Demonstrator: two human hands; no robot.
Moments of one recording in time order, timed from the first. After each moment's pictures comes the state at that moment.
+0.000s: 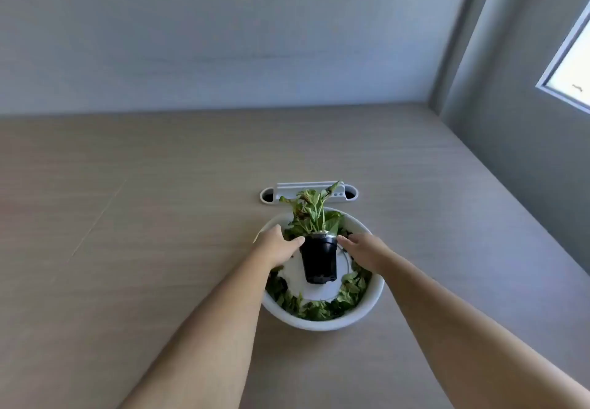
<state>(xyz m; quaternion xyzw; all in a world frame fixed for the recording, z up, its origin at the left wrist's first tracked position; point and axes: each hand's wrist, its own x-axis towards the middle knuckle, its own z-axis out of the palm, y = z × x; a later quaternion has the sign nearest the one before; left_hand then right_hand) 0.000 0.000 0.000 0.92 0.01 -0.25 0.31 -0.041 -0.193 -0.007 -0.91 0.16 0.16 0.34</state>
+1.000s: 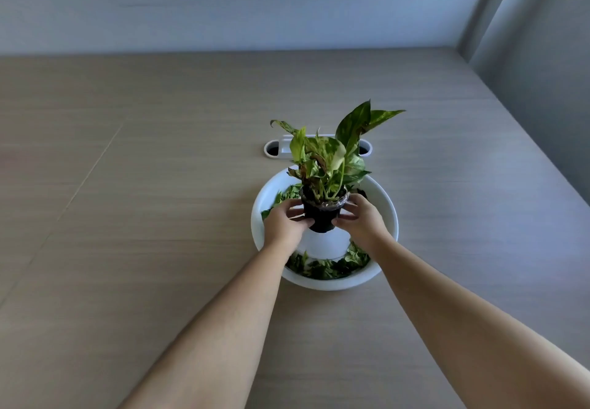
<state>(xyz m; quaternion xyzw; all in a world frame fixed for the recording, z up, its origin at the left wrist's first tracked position) -0.028 -0.013 -0.052 0.82 0.10 -0.13 0.55 -0.043 -0.173 -0.068 -0.78 0.17 0.06 0.59</state>
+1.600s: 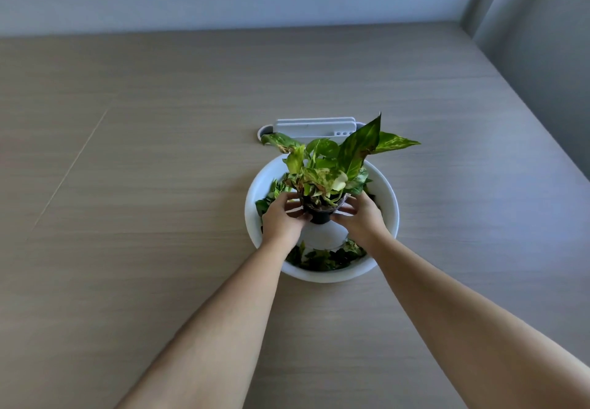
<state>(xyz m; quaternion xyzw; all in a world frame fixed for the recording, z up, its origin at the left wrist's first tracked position) -0.027 -0.020 -0.075 0.81 0.10 -0.12 0.57 -0.042 -0.175 -0.095 -0.79 0.17 0.04 0.59</state>
